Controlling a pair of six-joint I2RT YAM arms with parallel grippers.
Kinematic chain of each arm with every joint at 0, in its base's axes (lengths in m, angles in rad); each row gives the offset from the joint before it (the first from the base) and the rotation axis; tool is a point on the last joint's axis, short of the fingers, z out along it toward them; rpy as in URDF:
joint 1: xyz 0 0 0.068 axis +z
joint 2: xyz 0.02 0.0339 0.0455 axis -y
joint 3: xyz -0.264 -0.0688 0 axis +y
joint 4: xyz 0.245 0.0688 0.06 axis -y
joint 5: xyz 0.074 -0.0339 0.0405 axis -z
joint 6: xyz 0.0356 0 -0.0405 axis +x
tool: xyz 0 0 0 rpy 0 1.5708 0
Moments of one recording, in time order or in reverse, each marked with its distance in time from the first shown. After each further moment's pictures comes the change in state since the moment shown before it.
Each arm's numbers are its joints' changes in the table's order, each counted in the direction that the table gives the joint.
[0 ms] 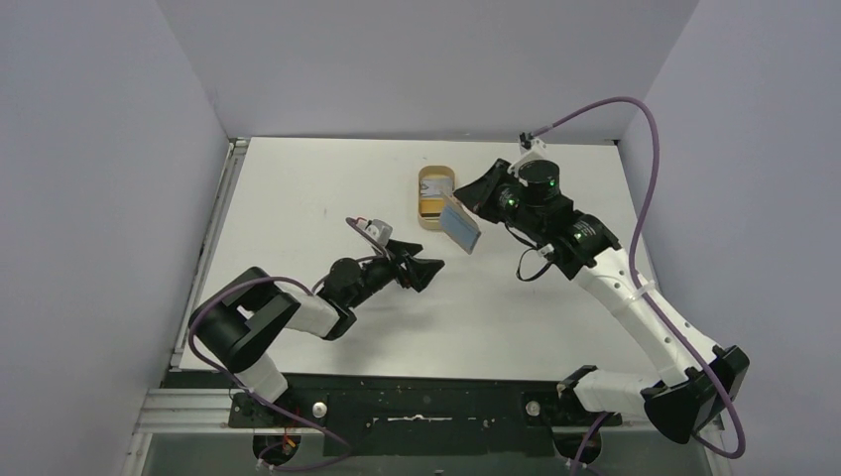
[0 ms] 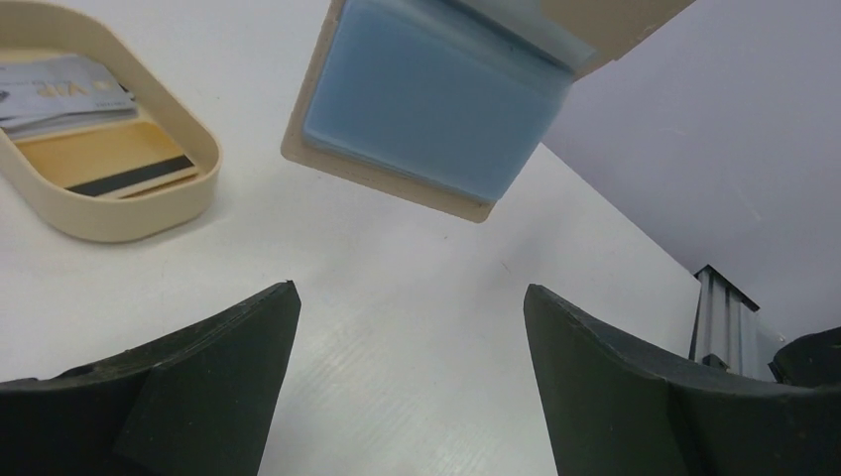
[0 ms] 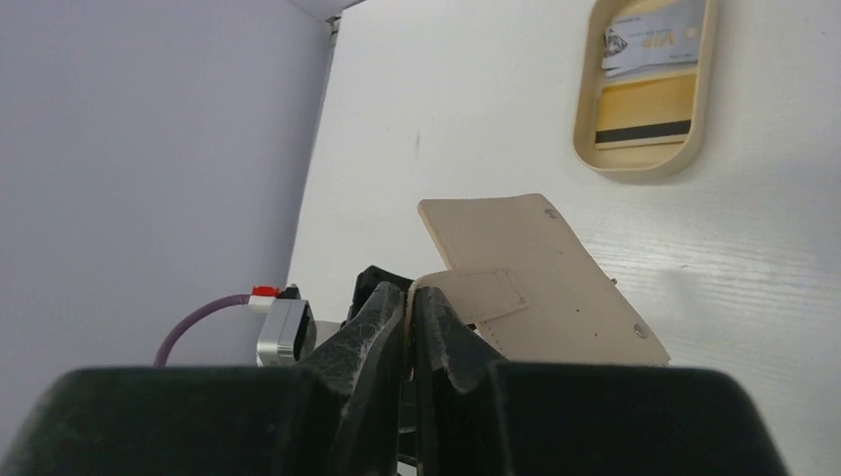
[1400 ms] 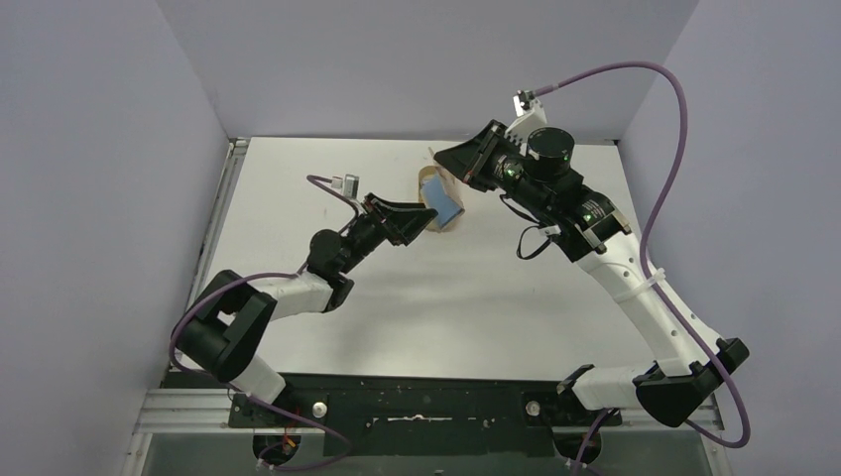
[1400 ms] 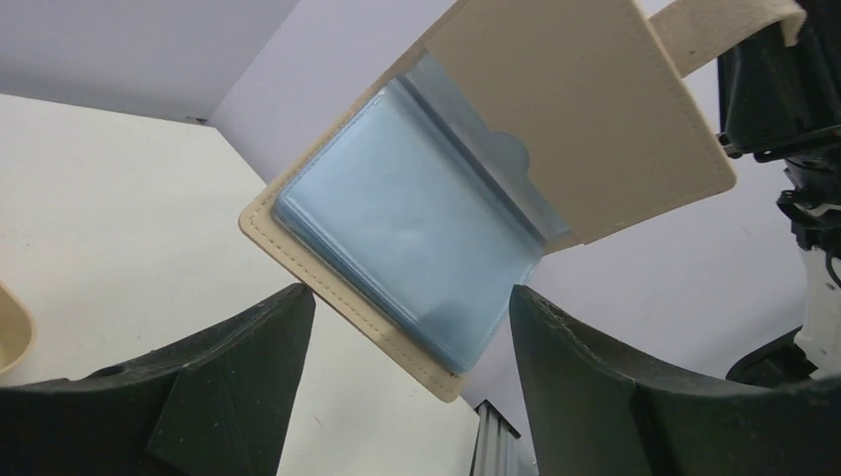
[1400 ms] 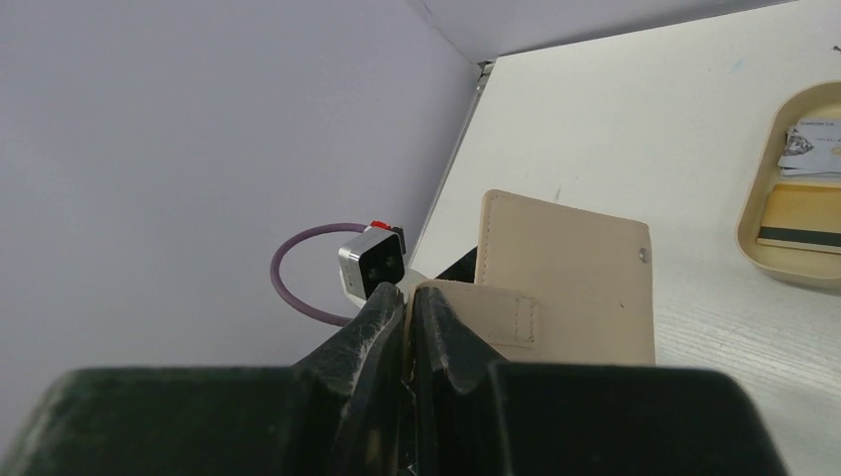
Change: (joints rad) left arm 0.123 0.082 -0.205 0.034 0.111 -0.470; right arm 0.048 -0.085 -0.306 0.023 -0.106 0.014
